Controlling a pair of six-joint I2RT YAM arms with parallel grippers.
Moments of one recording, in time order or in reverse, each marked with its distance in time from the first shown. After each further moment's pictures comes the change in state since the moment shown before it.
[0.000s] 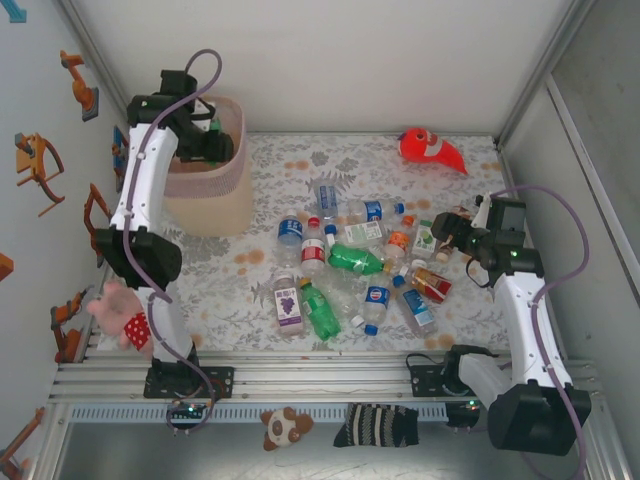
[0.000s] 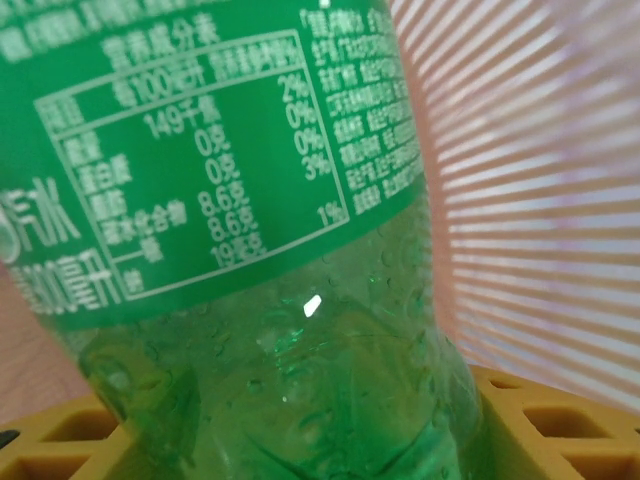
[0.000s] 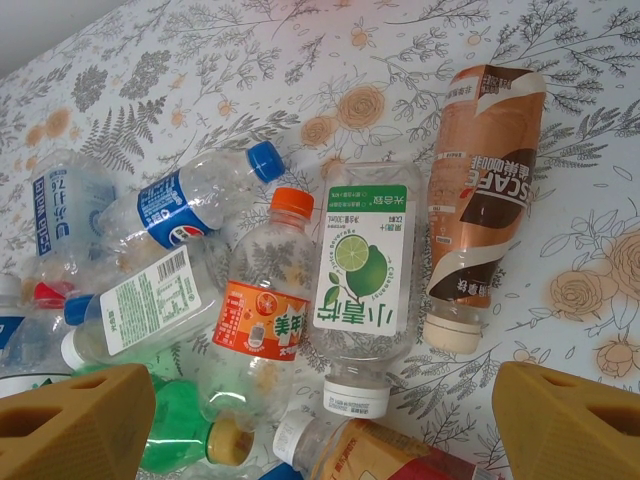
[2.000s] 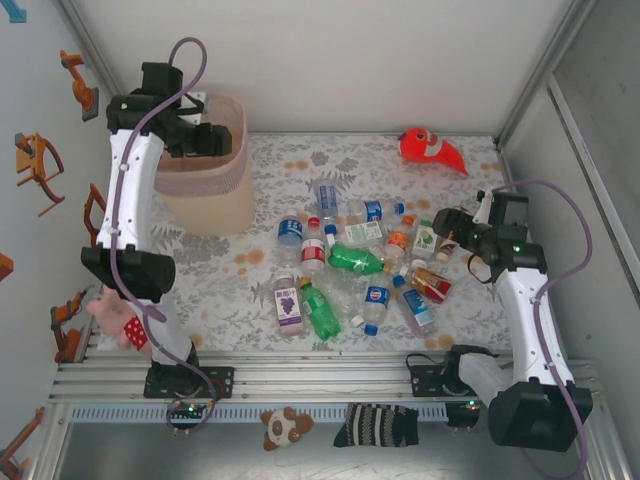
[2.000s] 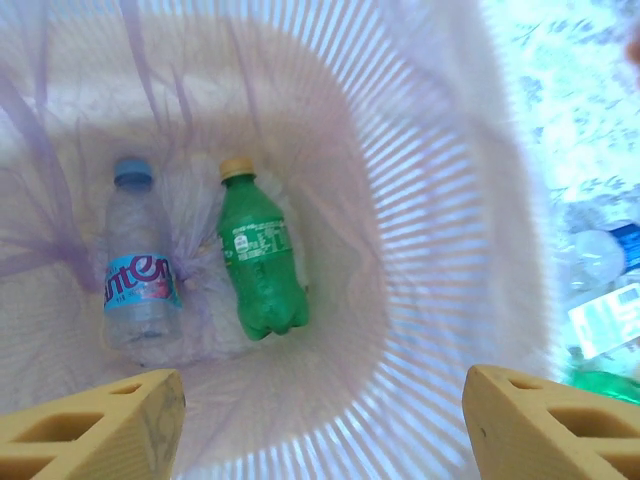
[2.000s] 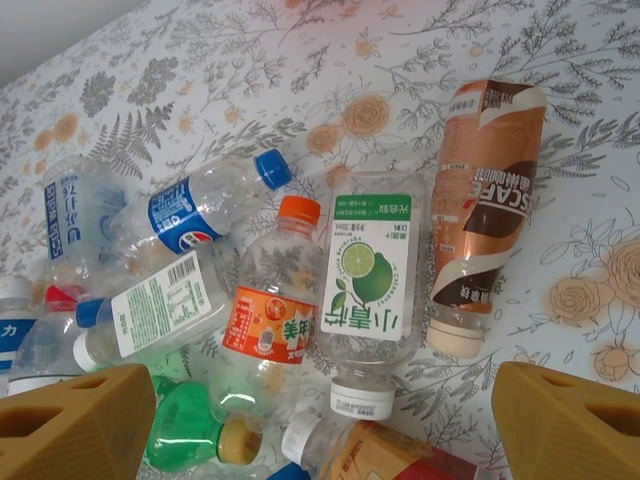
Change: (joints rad) left arm -0.007 -0.156 0.009 0.005 0.060 -0.022; right arm 0.000 0.018 0.055 -0.043 -0.002 -0.005
